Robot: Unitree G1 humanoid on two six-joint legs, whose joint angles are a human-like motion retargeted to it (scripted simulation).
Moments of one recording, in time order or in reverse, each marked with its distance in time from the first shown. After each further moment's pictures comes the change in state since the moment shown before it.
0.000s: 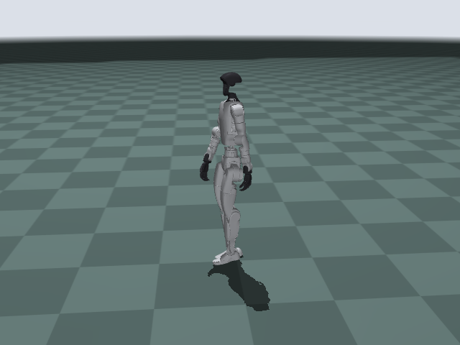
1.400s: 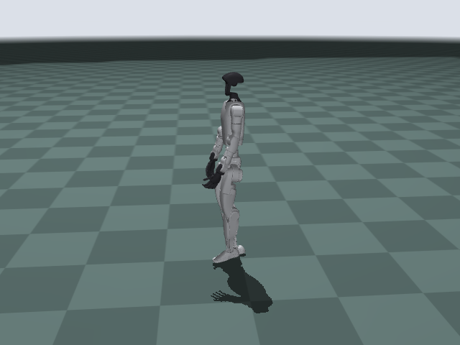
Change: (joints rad) left arm -0.248 -0.031 -0.272 -0.396 -0.123 -0.105 0.045; right arm 0.131 -0.121 -0.047 -0.077 -0.072 0.073 -0.021; waist -0.029 0.002 0.027; left_leg 0.040 -0.018 0.102 0.012 -0.017 0.048; right_leg 0.030 -0.015 0.057 0.074 -0.015 0.049
